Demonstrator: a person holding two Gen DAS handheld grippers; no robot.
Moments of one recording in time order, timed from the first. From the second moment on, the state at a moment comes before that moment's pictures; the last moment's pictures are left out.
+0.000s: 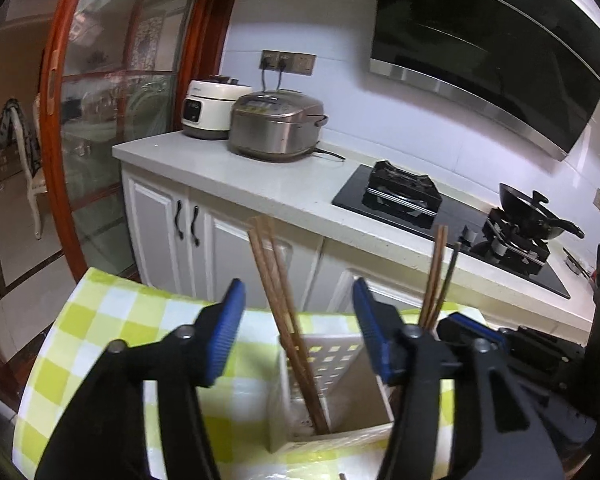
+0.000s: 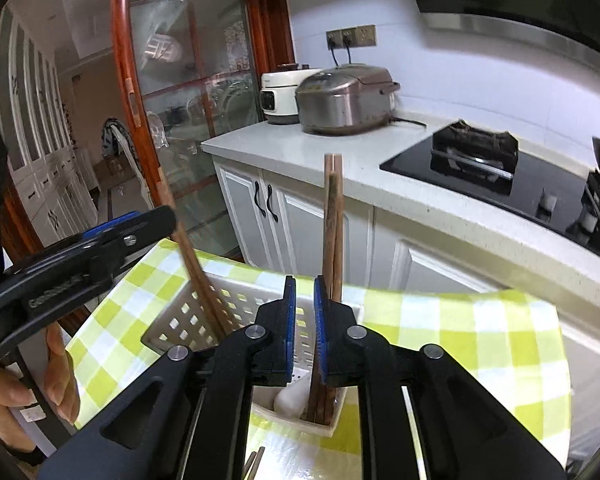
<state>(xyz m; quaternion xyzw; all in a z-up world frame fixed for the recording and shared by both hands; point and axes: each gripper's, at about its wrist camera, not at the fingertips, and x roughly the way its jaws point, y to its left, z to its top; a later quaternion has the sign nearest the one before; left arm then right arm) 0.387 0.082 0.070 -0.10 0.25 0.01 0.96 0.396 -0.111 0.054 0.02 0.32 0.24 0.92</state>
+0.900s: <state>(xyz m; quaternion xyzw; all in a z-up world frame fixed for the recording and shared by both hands) 0.162 0.070 -0.050 -0.10 0.29 0.05 0.95 0.213 -0.132 -0.061 0.02 0.40 0.23 0.89</state>
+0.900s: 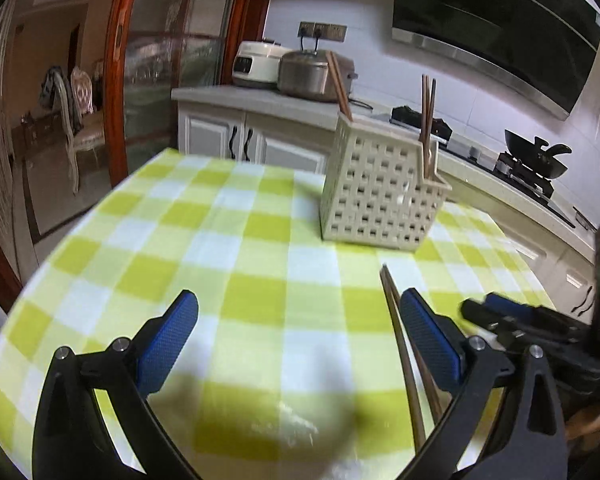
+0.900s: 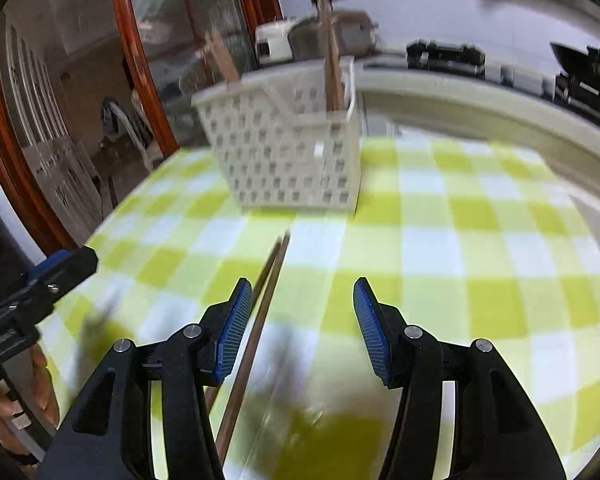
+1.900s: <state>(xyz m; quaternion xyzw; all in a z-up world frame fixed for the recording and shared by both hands) 0.159 0.074 -0.078 -0.10 0.31 0.05 0.94 0.250 -0.064 -0.091 -0.08 0.44 0.20 0.87</state>
